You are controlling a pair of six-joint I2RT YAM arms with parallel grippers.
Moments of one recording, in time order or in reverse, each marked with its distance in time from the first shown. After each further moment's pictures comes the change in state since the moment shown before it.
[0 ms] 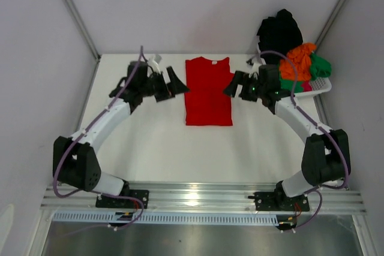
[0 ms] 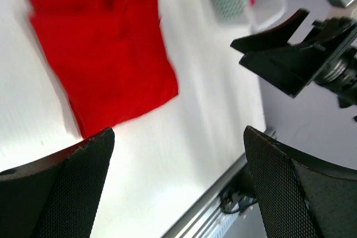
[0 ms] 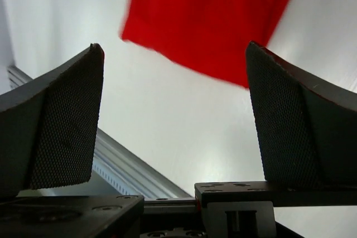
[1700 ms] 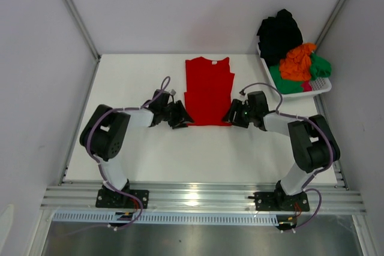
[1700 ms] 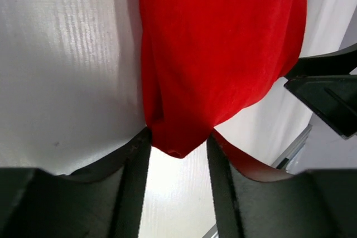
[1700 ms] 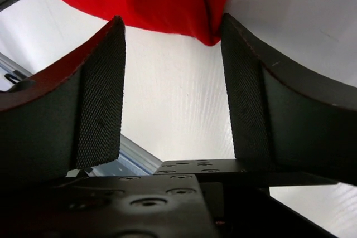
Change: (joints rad) left arm -0.123 0.376 -0.341 0.370 -0.058 -0.167; right arm 0.052 0.148 -0.395 0.251 0.048 0.123
